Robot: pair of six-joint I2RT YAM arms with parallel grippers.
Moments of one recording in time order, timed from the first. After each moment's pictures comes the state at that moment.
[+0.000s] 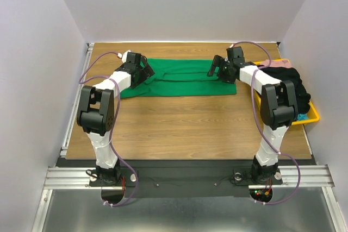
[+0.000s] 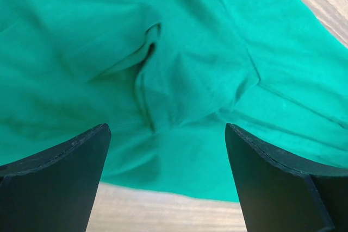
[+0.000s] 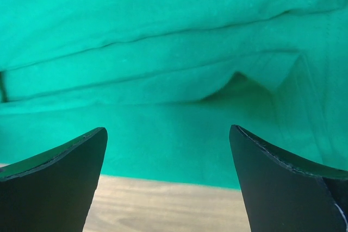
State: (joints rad) left arm -0.22 1.87 1.28 -0.21 -0.10 -0.75; right arm 0.19 1.94 1.43 -0.31 -0.12 0.52
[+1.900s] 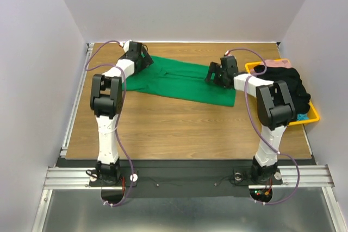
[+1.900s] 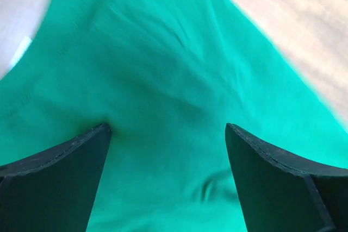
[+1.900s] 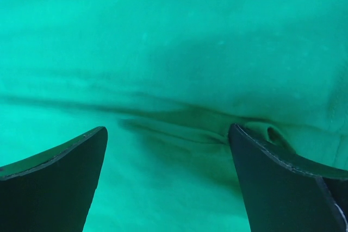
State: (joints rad) left arm -0.18 2.18 1.64 -0.23 -0.16 -0.68; right arm 0.23 2.03 1.36 -0.11 -0.02 0.49
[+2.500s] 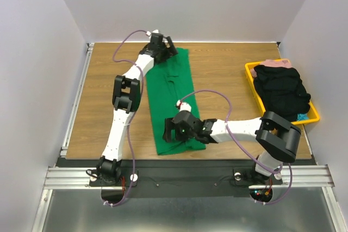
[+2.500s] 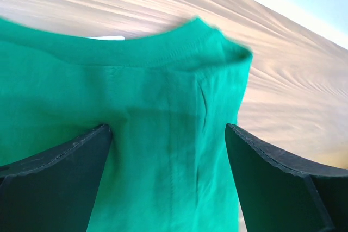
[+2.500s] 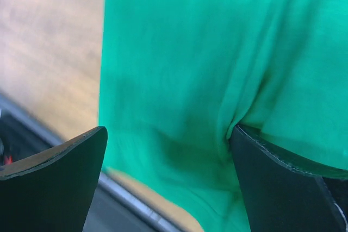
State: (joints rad) left arm -0.29 2.62 2.34 -0.32 0.08 -0.69; right arm 1.06 1.64 0.84 -0.01 0.12 0.84
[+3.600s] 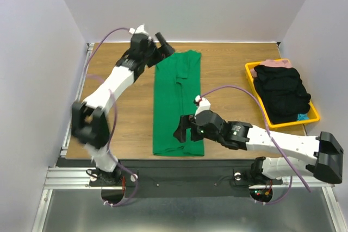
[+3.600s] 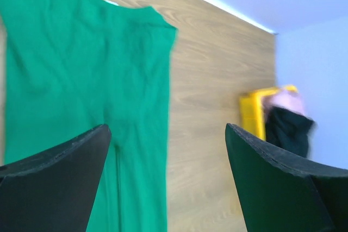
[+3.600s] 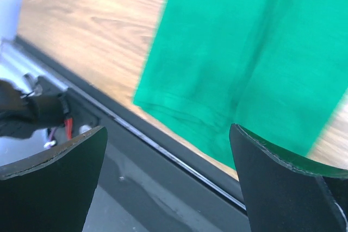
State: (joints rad) left arm -0.37 1.84 1.60 -0.19 0.10 -0.77; right arm 1.15 1.19 0.82 -0.26 0.23 0.82
